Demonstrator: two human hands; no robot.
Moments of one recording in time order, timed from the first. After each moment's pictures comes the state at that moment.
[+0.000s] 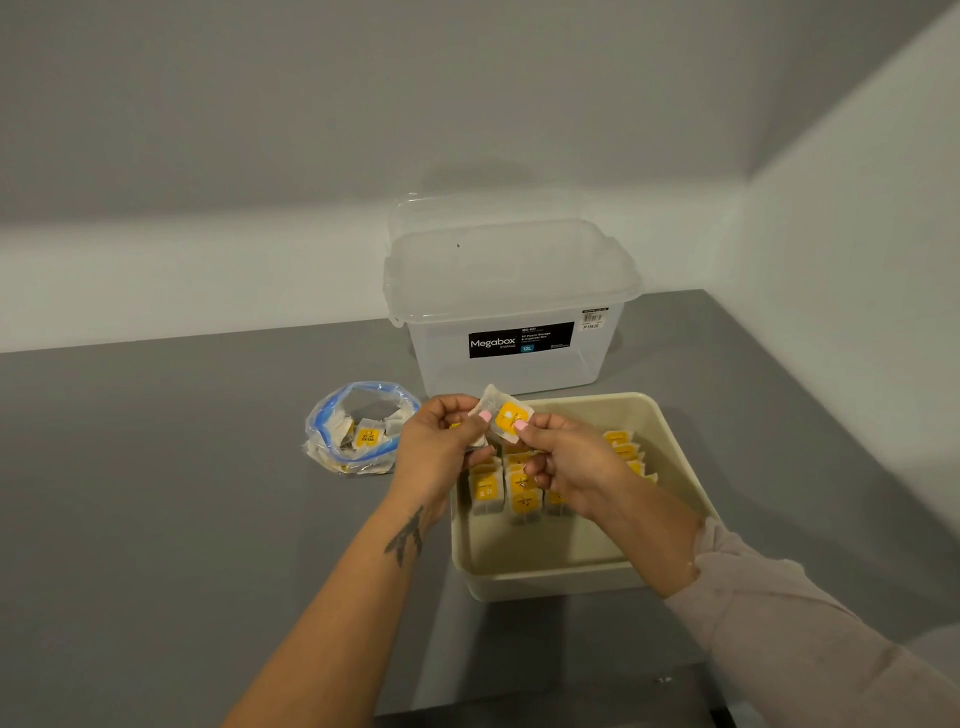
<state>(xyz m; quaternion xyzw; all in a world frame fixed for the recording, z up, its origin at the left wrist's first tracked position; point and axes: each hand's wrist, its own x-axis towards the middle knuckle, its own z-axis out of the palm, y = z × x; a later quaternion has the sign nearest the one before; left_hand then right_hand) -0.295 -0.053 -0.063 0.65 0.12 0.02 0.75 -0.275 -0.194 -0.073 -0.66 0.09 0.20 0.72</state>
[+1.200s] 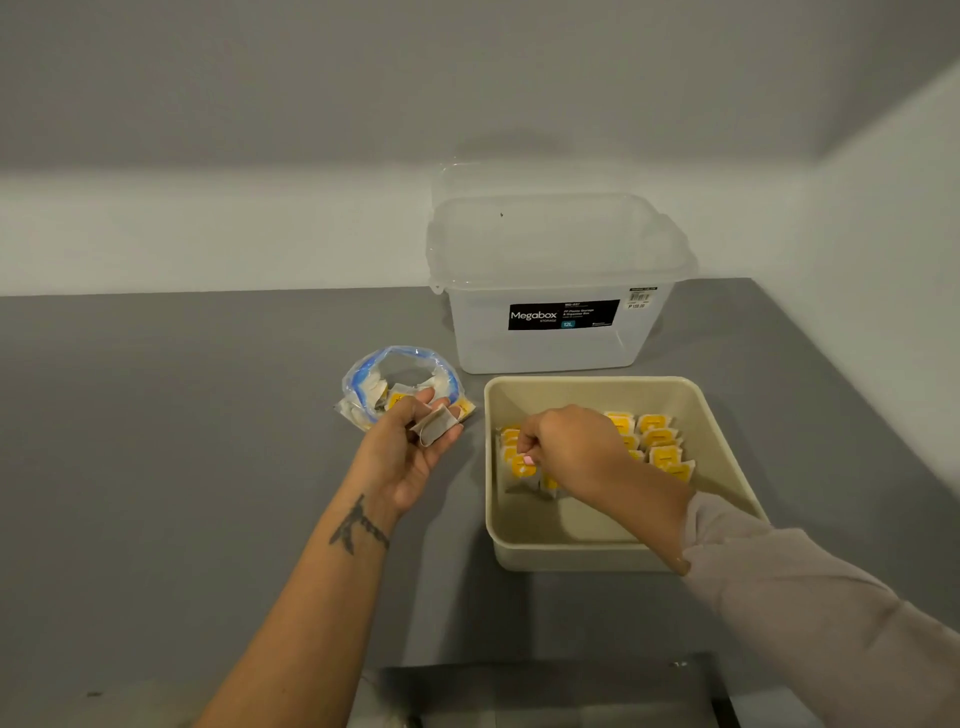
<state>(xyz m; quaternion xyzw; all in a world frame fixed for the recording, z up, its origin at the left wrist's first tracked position) -0.320 0.004 -0.070 0.37 0.27 -0.01 0.89 -0.274 -0.169 -0.078 -0.97 -0.20 0.11 0.07</state>
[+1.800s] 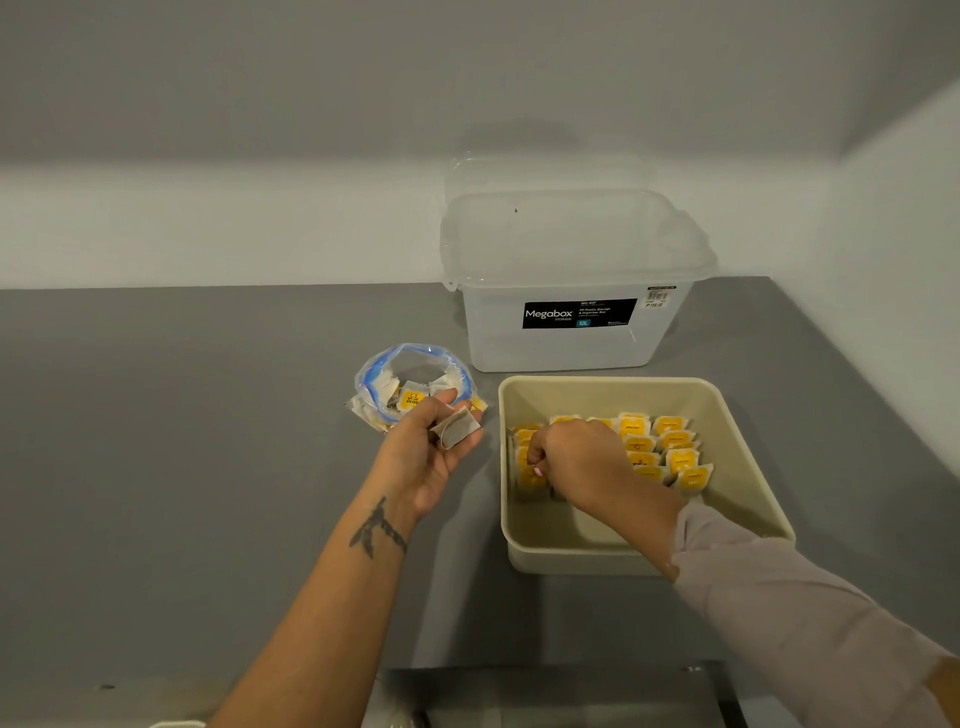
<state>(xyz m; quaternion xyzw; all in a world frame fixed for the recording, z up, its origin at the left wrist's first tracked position) -0.320 0.001 -0.070 0.38 0.27 -0.02 0.88 -0.275 -0.162 -0.099 -0.97 -0.21 0.07 0.03</state>
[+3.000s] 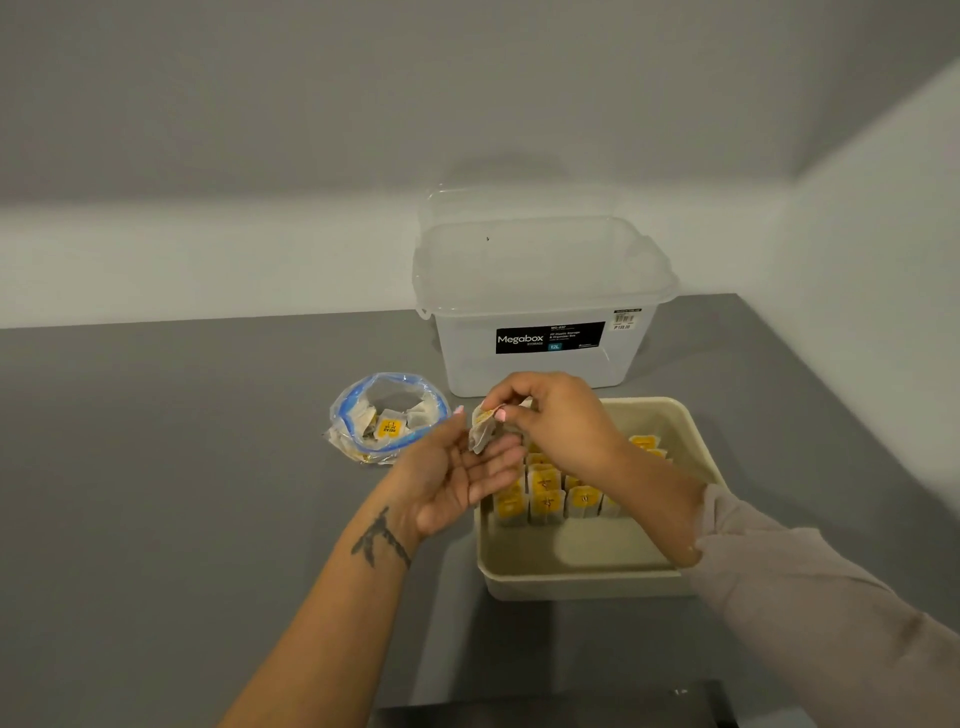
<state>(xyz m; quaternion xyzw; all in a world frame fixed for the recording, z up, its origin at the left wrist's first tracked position) -0.304 -0.023 -0.064 0.38 0.19 -0.23 0.88 -0.264 -0.168 -0.040 -0.87 -0.21 0.02 0.45</state>
